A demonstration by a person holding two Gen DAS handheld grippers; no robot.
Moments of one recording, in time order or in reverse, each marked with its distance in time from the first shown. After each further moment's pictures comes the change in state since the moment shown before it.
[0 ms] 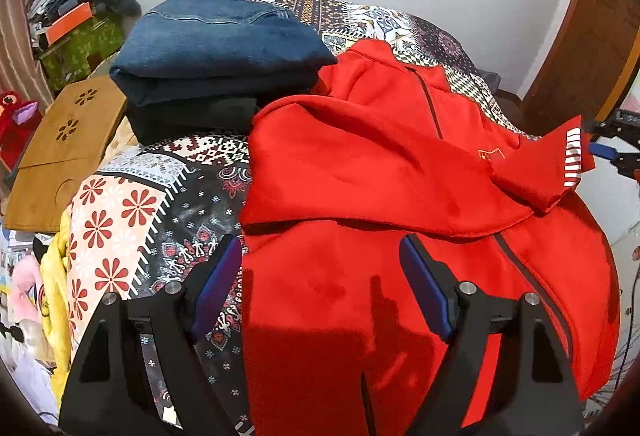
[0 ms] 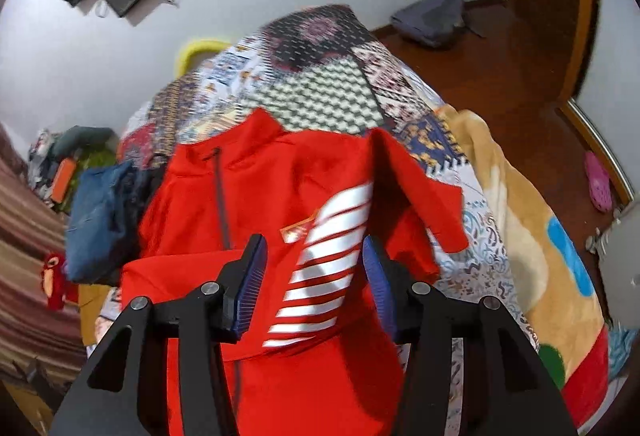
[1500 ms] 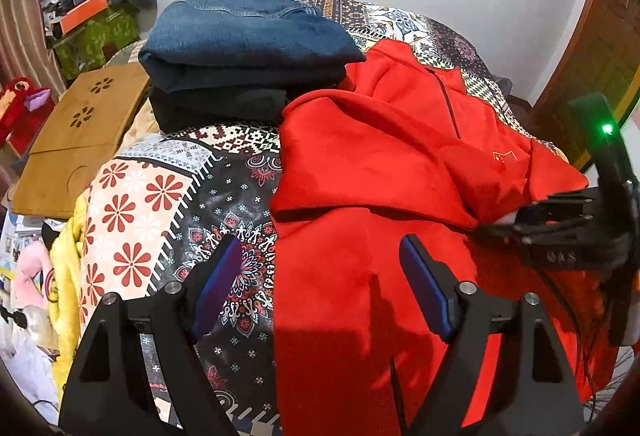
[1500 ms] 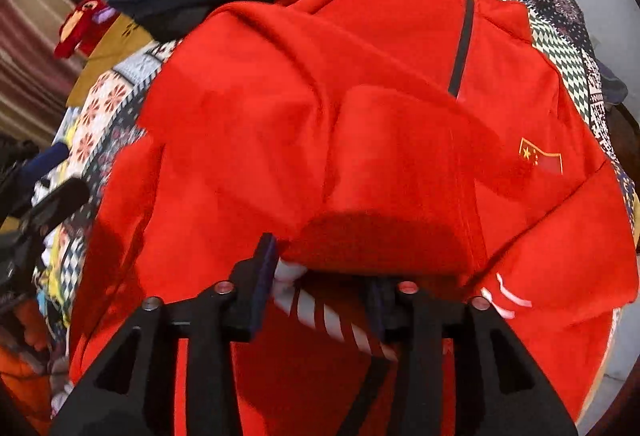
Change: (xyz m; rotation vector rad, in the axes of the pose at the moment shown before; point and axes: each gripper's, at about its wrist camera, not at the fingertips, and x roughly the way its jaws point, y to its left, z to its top) left arm -0.010 0.018 -0.008 -0.034 -0.002 0.038; right arm 0.085 0.160 -0.126 -0.718 0.426 0.084
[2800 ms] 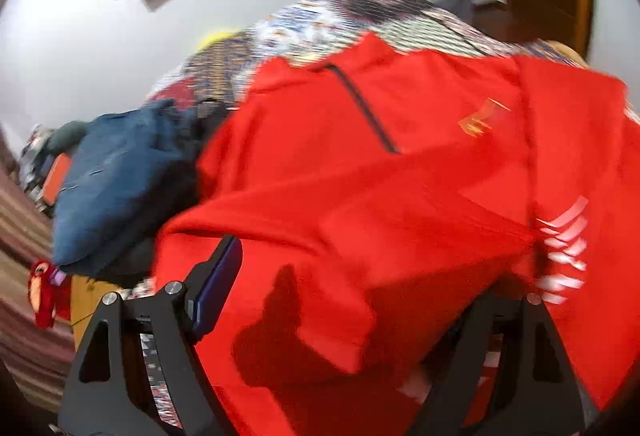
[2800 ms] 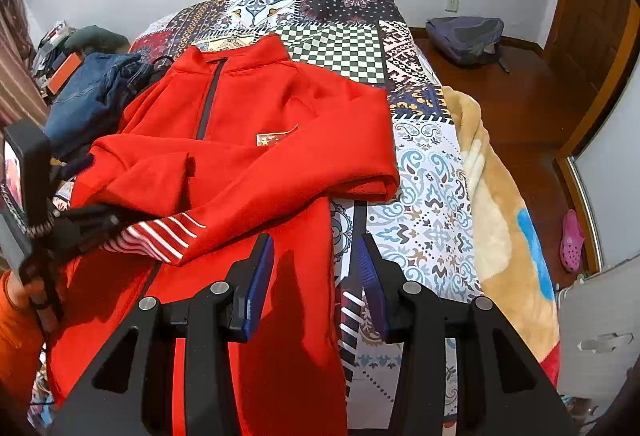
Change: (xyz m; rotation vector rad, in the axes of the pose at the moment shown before) left arm 0.095 -0.162 0.052 0.498 -0.057 0.213; right arm -0.098 -0.160 -0.110 0.401 -0.315 -0.160
